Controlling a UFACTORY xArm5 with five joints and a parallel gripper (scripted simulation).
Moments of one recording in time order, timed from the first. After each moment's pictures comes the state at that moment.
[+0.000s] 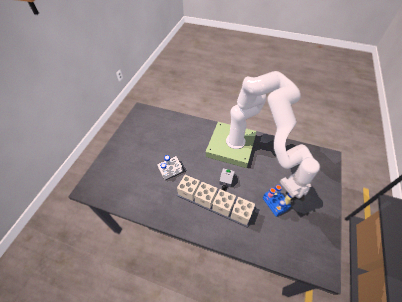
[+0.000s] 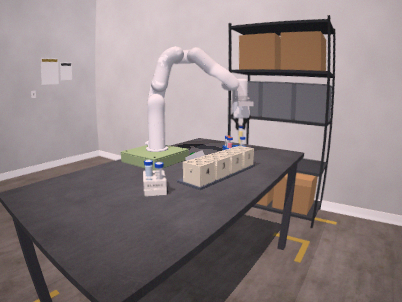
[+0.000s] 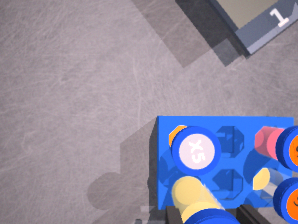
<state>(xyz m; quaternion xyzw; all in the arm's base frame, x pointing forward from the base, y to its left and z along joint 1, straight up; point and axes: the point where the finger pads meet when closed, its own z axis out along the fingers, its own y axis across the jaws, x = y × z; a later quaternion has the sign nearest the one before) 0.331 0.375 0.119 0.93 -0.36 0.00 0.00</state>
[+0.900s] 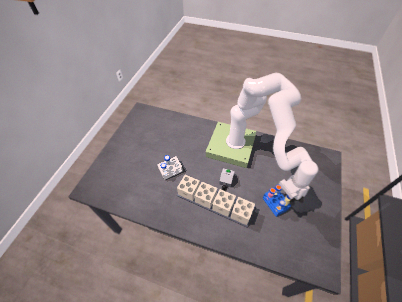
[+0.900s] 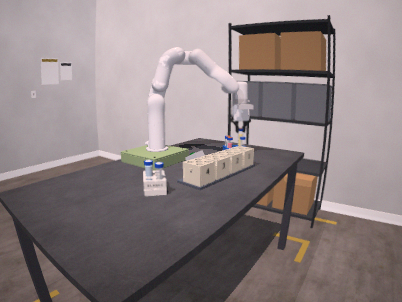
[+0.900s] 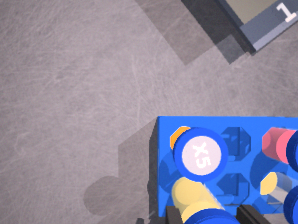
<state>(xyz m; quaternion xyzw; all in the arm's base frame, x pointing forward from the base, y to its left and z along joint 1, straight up) 0.331 0.374 0.101 0.93 -0.36 0.00 0.00</state>
